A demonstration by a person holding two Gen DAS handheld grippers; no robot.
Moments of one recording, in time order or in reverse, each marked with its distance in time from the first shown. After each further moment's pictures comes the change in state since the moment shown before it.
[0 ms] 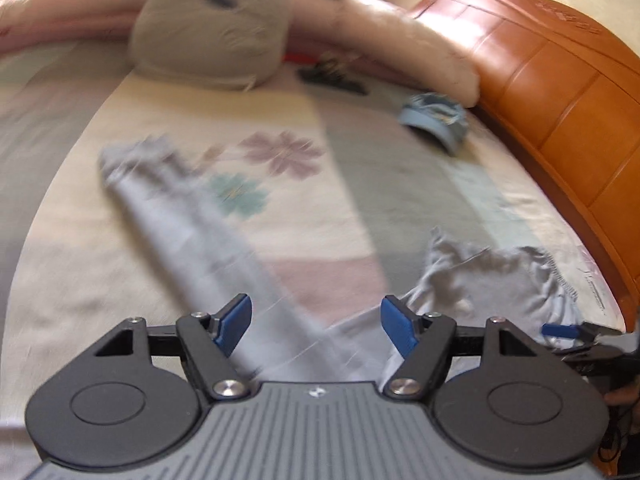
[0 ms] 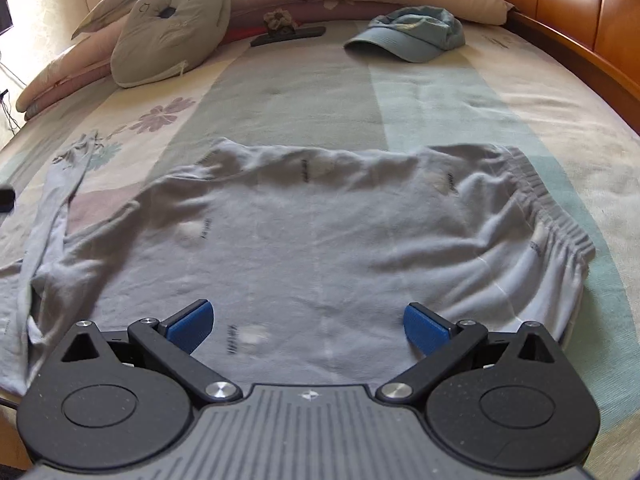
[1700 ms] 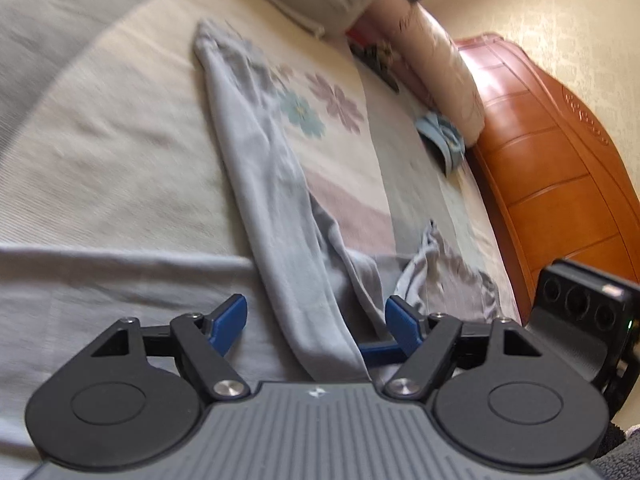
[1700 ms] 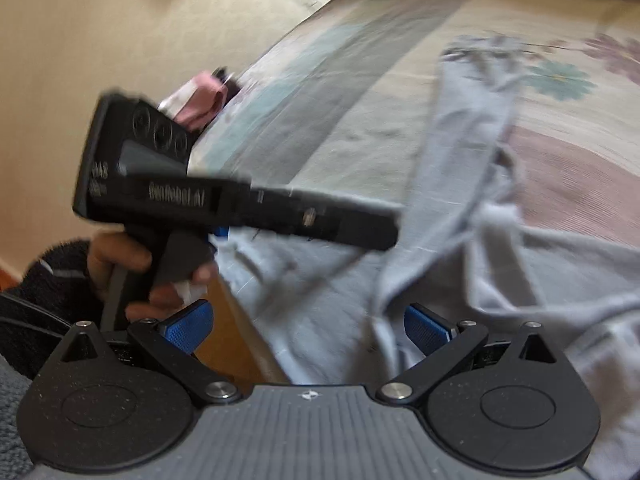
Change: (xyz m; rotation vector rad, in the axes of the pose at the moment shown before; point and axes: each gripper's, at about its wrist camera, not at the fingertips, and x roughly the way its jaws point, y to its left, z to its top) left arm -0.002 0.084 -0.056 -0.361 0.062 -0.270; right arm 0.051 0.226 0.034 -0.335 0.343 0.881
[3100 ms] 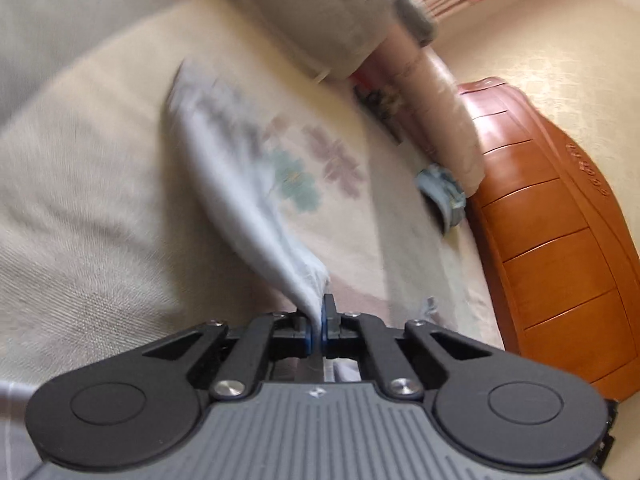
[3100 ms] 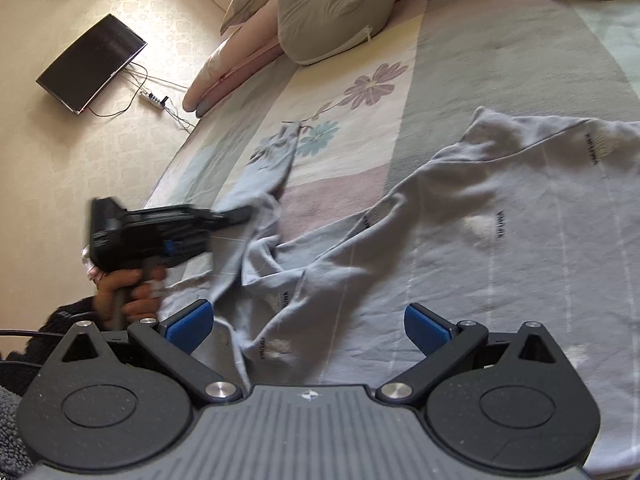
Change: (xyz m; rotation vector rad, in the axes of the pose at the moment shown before) left arm 0.013 -0.009 0.043 -0.024 -0.176 -0.014; right arm -0.131 -0.070 -0.078 0.326 -0.321 -0.215
